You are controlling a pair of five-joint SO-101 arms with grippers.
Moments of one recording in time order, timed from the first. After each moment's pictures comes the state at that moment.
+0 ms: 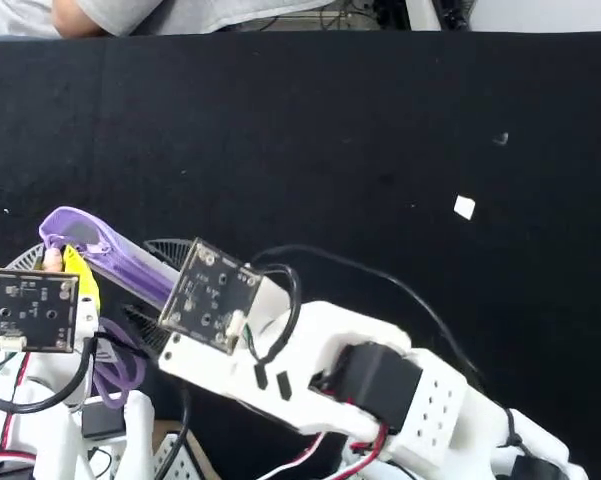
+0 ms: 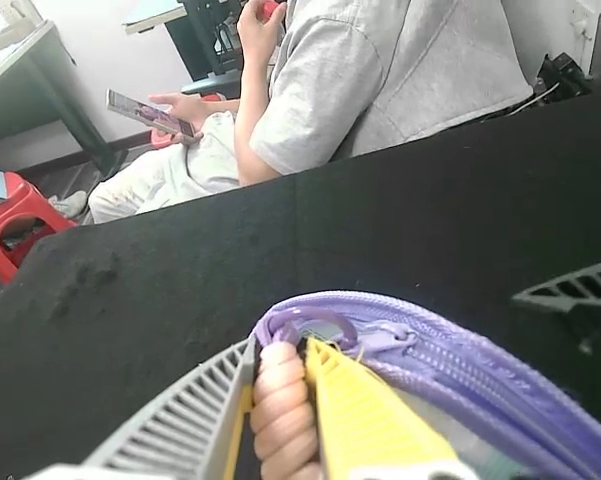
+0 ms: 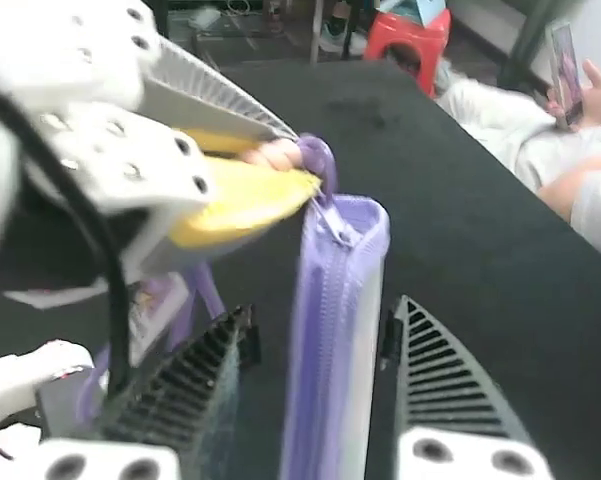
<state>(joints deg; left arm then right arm) -15.7 -81.3 21.2 89.2 -20.9 -64.3 -50.9 29.4 52.1 7.3</state>
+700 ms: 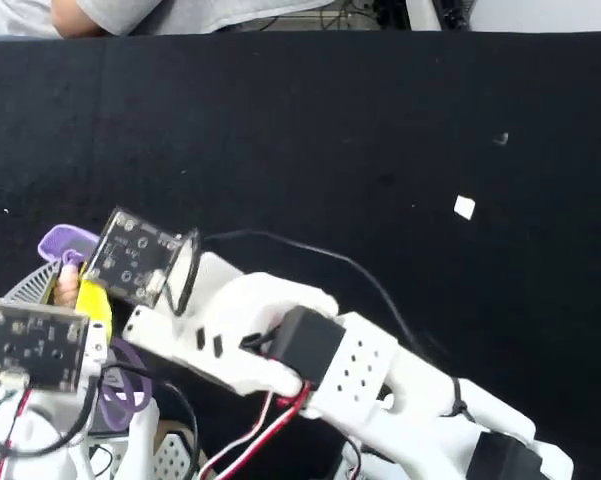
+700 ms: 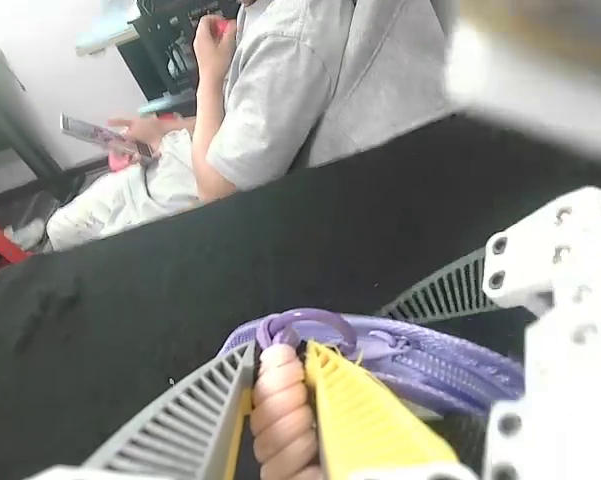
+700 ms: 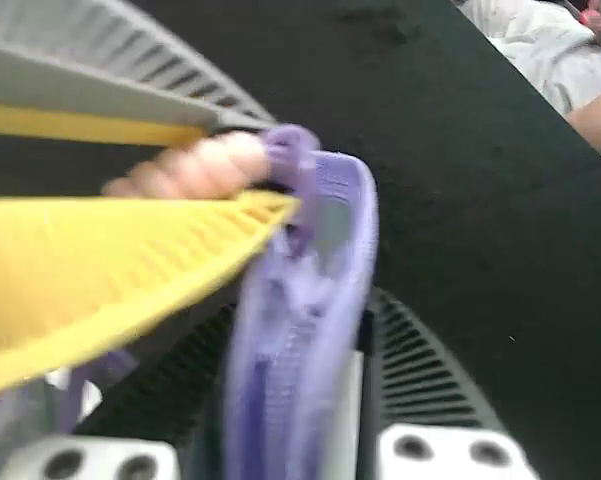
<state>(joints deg) -9.5 -82.6 16.0 95.3 -20.9 -61.8 -34.9 25.1 50.1 7.2</state>
